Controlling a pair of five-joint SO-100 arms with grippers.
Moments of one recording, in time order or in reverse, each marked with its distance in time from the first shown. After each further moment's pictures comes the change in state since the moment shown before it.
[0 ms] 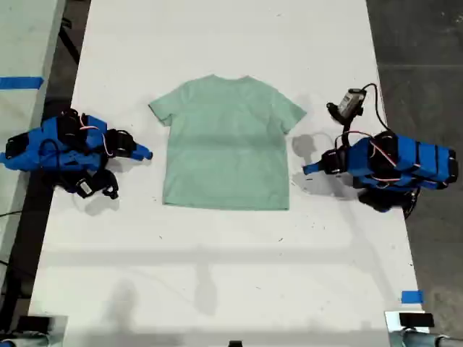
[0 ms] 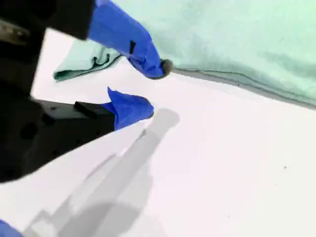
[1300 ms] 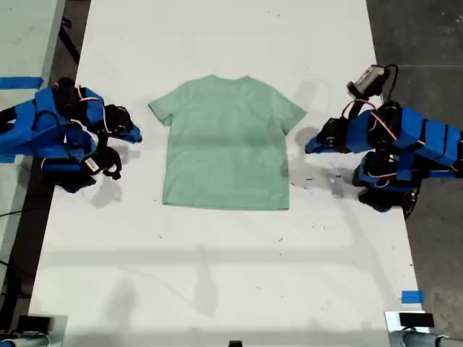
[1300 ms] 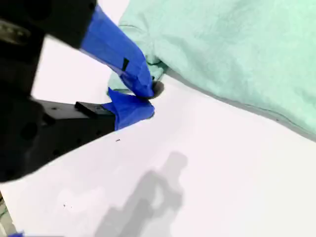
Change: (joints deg) arm 0 -8.2 -45.3 -40.2 3.3 3.6; arm 1 8.6 -39.5 -39.3 6.5 22.7
